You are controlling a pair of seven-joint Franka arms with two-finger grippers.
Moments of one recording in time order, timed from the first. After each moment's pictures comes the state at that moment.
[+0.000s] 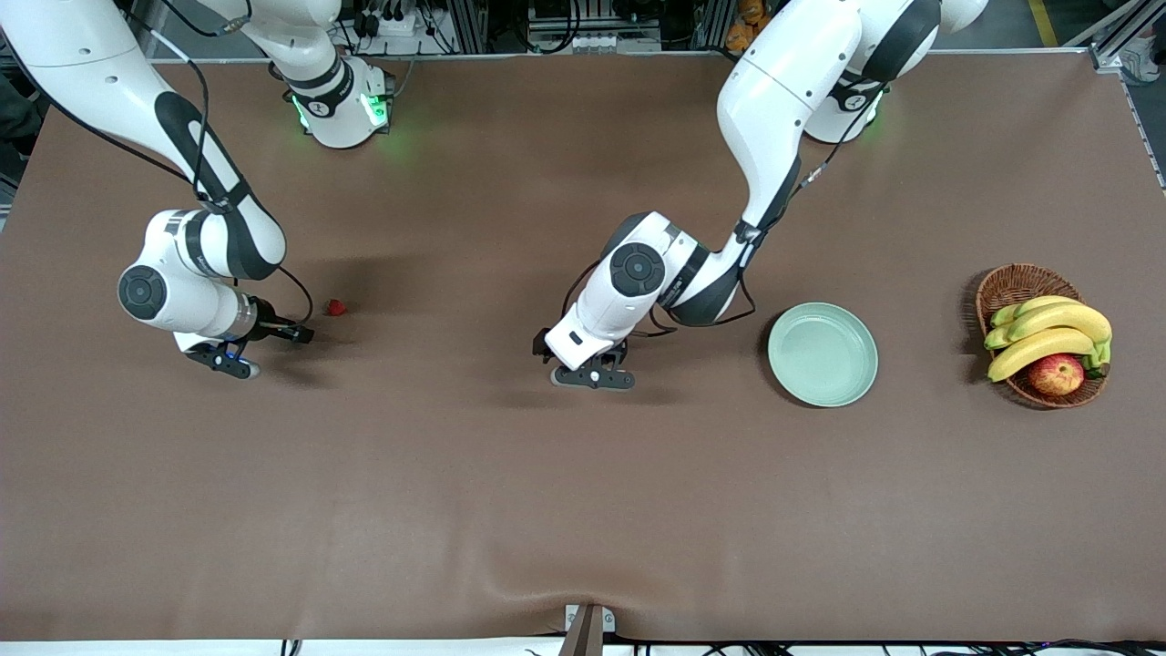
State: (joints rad) left arm -0.66 0.86 -0.12 -1.39 -0.15 2.48 -0.59; right arm -0.25 0.40 0.16 -2.24 -0.04 2.44 0.30
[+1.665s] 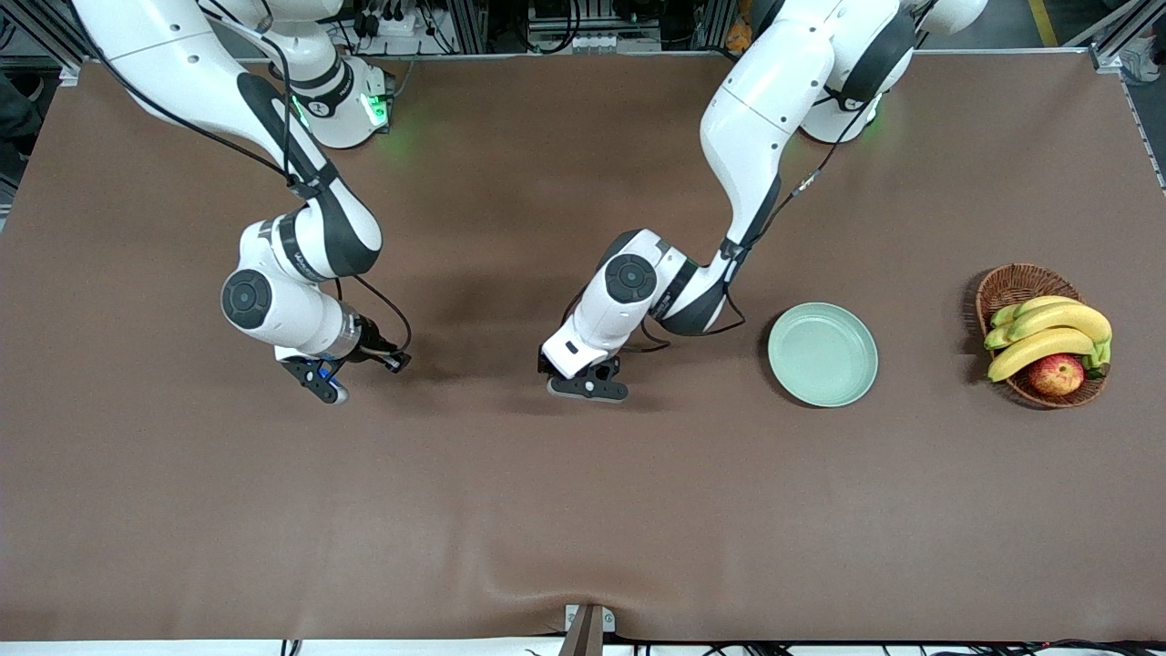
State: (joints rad) left arm -0.71 0.96 -0.07 -1.34 -0.15 2.60 -0.57; right arm 0.01 0.45 0.26 -2.02 0.14 2.40 0.79
